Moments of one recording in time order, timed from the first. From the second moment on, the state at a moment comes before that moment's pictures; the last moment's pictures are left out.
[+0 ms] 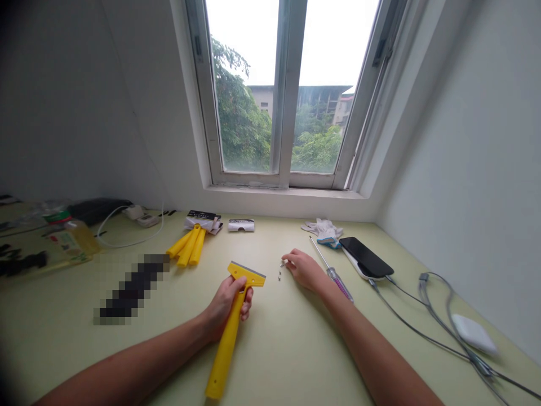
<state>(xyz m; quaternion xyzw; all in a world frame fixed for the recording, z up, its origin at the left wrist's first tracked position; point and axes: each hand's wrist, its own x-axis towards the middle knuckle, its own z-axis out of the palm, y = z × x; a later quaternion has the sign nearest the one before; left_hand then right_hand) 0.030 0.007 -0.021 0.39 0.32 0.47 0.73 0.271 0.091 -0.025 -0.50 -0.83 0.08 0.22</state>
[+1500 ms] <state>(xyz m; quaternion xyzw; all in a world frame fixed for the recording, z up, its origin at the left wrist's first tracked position) 0.037 -0.001 -0.029 0.50 0.31 0.50 0.63 0.195 0.018 0.046 -0.41 -0.88 0.11 0.21</state>
